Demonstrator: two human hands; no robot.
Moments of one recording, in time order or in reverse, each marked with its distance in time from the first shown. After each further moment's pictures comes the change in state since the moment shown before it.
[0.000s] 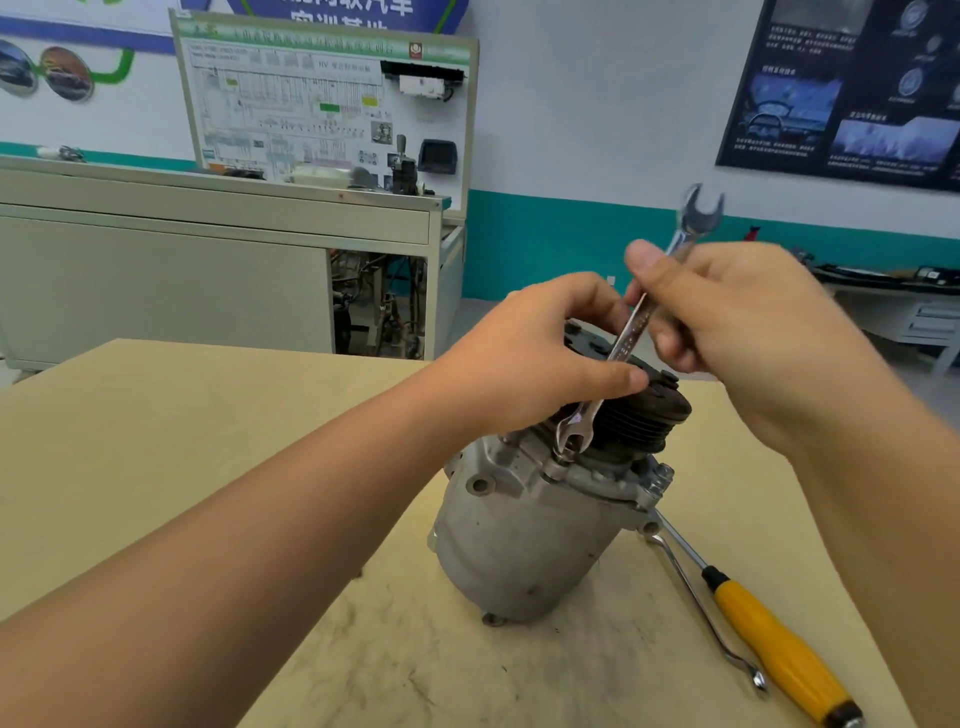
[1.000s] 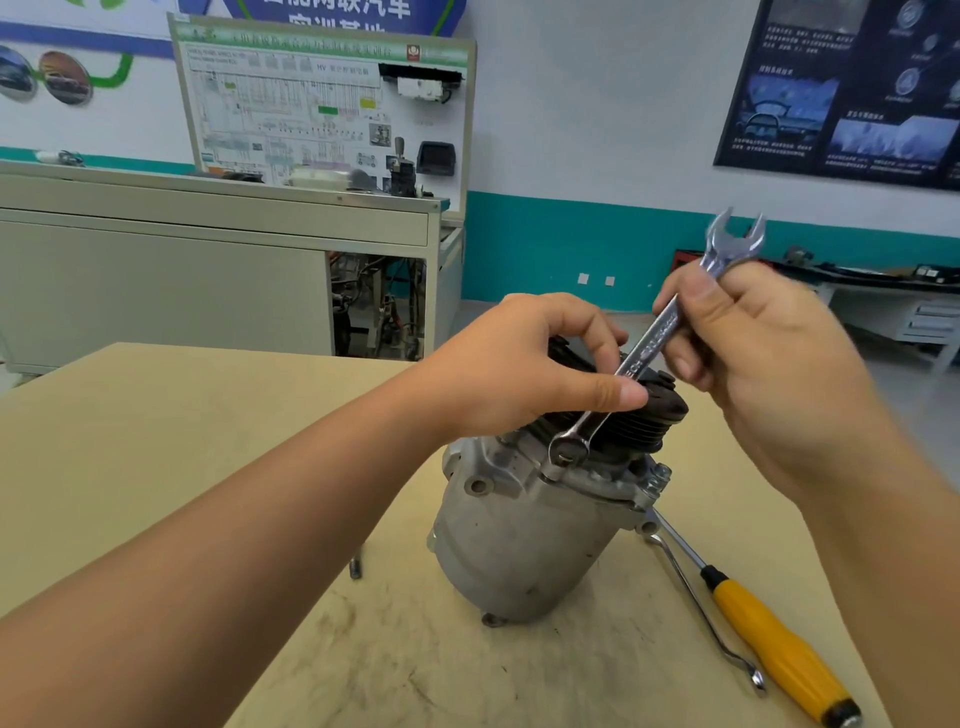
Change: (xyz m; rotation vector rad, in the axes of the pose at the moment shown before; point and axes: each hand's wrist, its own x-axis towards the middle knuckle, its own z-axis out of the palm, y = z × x) left_hand -0.003 -0.004 -0.007 -0.015 -0.090 0.057; right_hand -0.017 0.018 -0.006 0.218 0.005 -0.103
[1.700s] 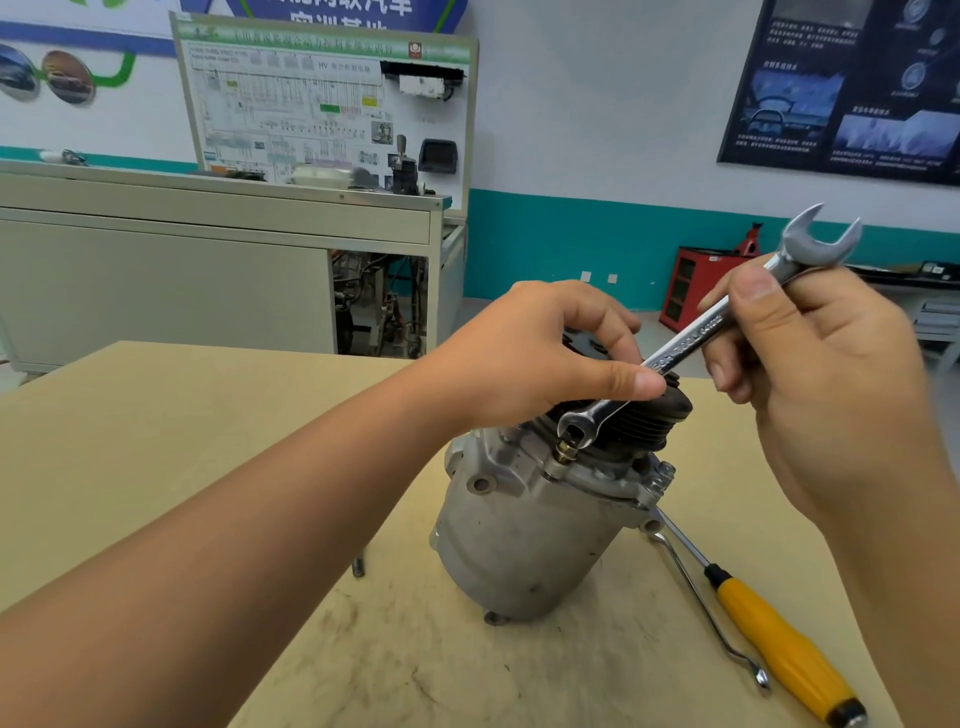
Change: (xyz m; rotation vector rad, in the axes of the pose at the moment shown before) left_hand 0.003 0.008 0.001 0.026 0.022 -0.013; right_hand -0.012 0.007 -0.008 -0.004 0.121 -0.185
